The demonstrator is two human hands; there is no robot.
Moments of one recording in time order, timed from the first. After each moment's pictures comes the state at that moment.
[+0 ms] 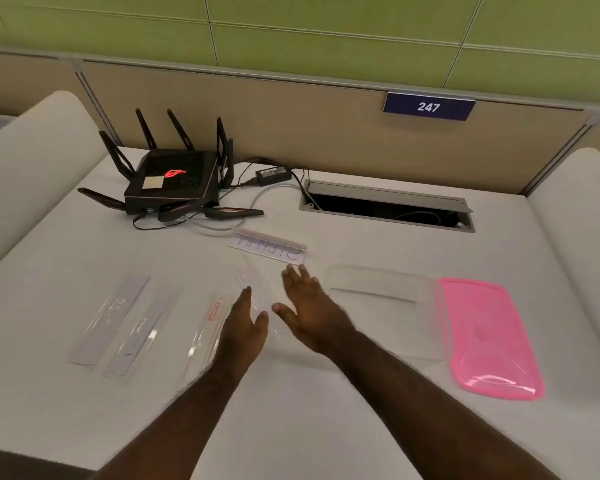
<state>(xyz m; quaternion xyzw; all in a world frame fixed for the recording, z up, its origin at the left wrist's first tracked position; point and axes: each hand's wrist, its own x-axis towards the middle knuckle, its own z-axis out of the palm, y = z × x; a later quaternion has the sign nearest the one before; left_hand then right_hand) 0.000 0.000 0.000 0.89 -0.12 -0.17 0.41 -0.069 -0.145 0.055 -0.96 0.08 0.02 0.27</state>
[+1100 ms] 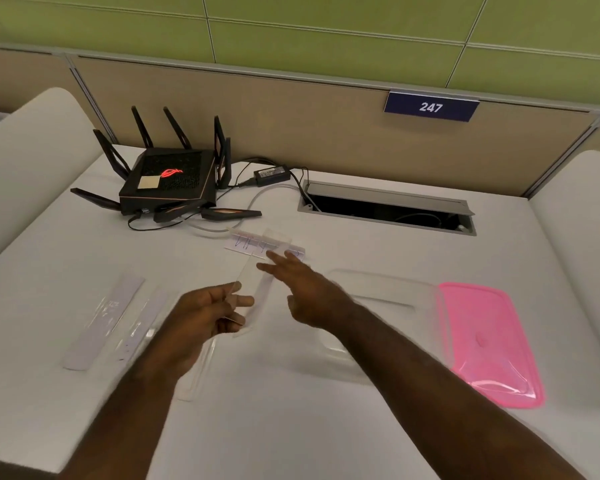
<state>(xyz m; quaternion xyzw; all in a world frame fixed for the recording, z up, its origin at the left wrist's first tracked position) 0.021 0.039 0.110 0.68 -0.05 -0.34 0.65 -0.038 -0.165 0.092 -0.95 0.02 0.06 0.30</state>
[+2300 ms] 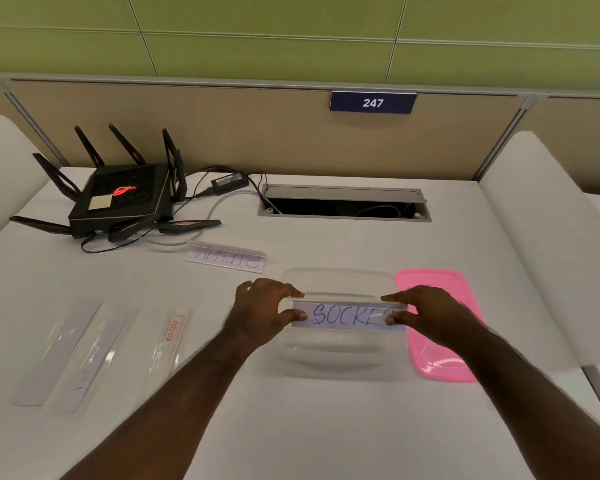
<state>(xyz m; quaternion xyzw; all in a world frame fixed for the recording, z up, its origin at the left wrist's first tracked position) -0.015 -0.096 0.063 0.86 -0.44 -0.11 0.22 -0.225 -0.350 0.079 -0.93 0.27 0.08 0.24</state>
